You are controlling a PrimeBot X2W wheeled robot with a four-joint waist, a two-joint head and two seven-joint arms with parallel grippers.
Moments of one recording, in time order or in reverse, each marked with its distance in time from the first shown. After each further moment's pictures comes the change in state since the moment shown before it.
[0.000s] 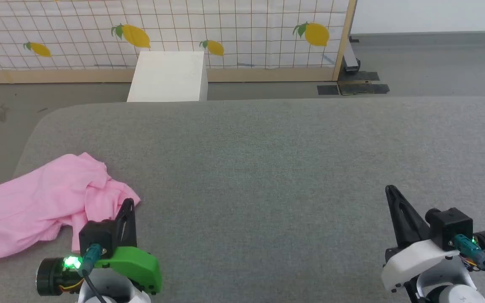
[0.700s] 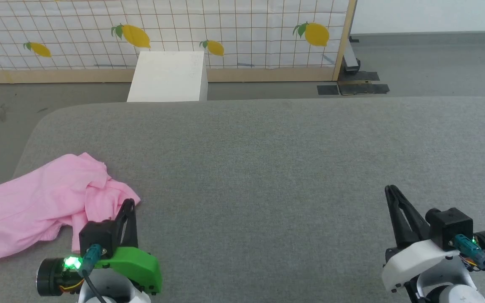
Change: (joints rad) left arm 0.001 0.000 -0.001 0.000 -0.001 0.000 0.000; right arm 0.000 0.000 0.000 0.000 0.000 0.000 0.000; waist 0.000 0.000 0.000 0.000
